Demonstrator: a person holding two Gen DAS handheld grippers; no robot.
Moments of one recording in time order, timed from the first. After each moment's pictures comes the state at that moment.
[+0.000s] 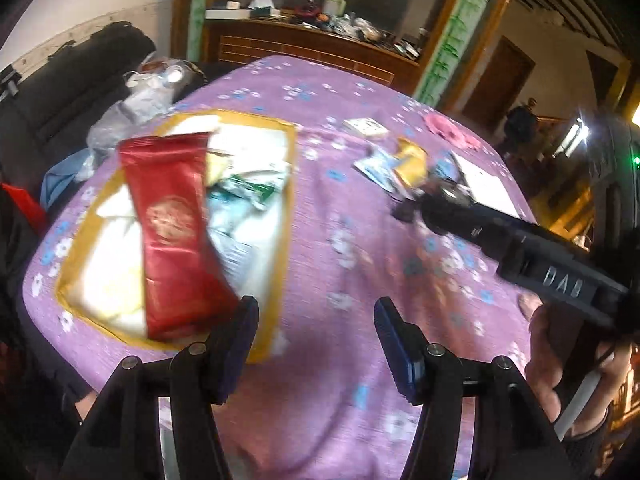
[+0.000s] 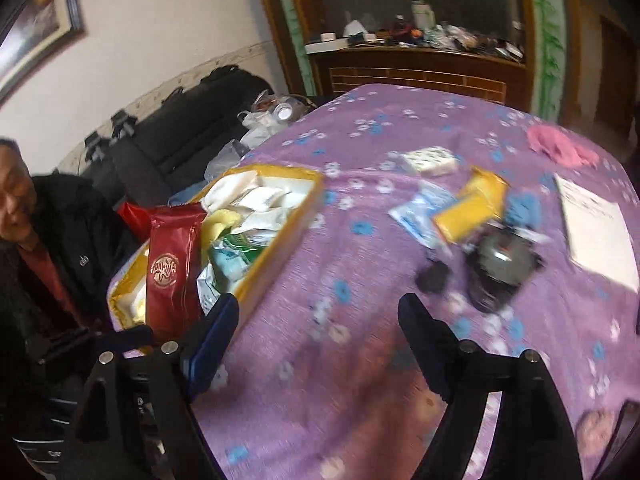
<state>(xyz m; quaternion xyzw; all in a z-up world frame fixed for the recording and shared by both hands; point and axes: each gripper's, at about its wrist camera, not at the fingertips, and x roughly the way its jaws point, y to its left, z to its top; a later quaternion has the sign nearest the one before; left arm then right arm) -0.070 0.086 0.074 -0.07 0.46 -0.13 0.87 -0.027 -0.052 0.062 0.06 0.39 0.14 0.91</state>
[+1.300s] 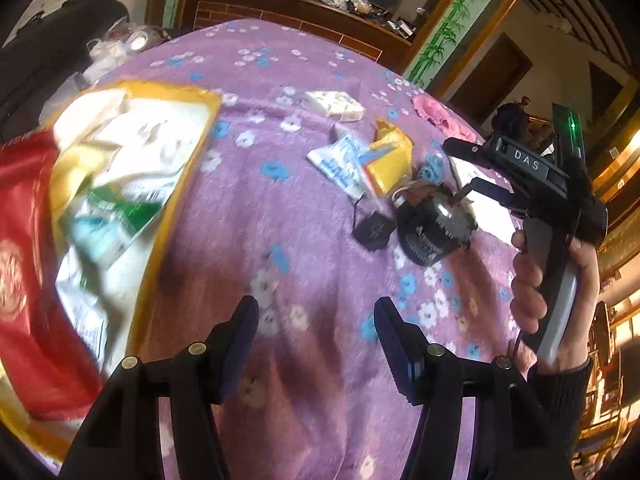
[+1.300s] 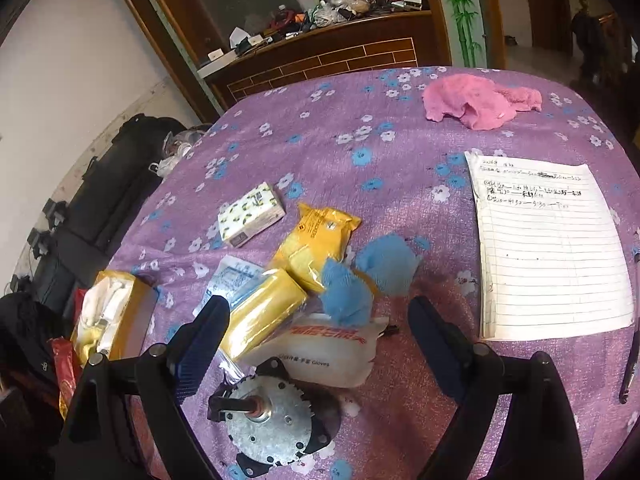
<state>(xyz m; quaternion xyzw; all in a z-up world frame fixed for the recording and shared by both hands) 0.024 0.017 0.028 -0.11 0.50 -0.16 0.84 0.122 -0.213 0.012 0.16 0.42 0.05 0.89</state>
